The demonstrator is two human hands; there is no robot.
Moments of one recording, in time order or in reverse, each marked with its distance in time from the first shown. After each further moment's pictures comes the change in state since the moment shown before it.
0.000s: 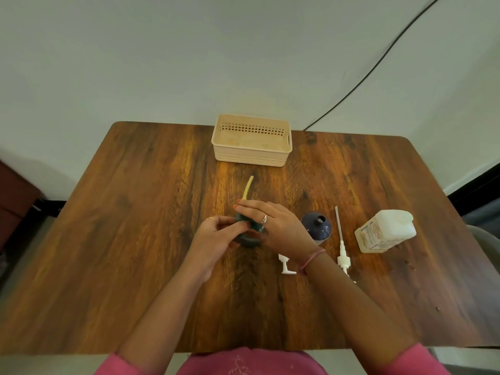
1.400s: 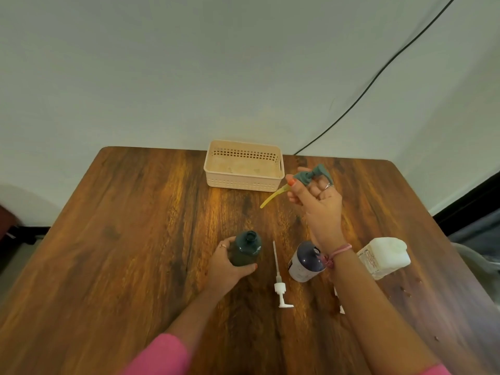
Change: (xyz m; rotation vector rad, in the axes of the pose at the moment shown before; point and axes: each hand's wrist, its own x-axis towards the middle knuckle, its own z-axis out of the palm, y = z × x) left_hand 0.088 -0.065 0.024 0.344 0.035 0.187; right_hand 0.048 0.027 -0.078 0.922 0.676 0.759
